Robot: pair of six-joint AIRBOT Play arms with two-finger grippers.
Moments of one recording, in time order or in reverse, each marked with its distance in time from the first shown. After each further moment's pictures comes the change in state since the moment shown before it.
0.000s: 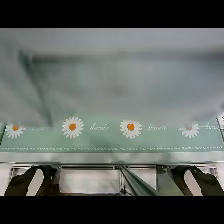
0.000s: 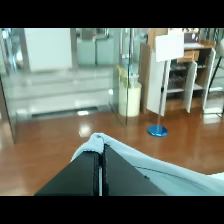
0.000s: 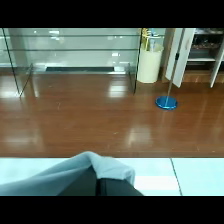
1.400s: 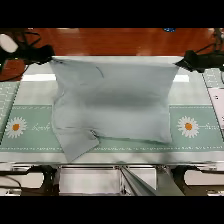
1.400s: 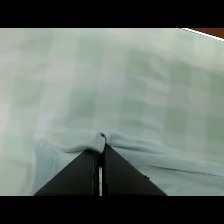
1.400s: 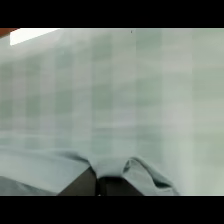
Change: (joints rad) left arm -0.253 -0.943 -0.447 0.352 0.406 -0.271; right arm 0.017 -0.914 -0.498 0.457 -0.447 -0.219
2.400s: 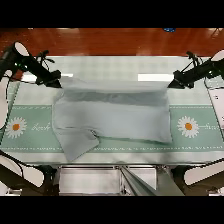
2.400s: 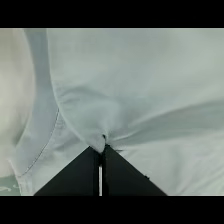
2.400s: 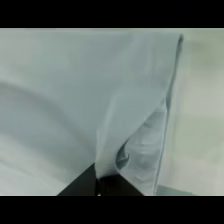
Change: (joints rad) left arm 0.084 -0.239 0.082 -0.148 -0.563 0.251; right arm -0.005 -0.197 0.042 -0.164 0.358 0.008
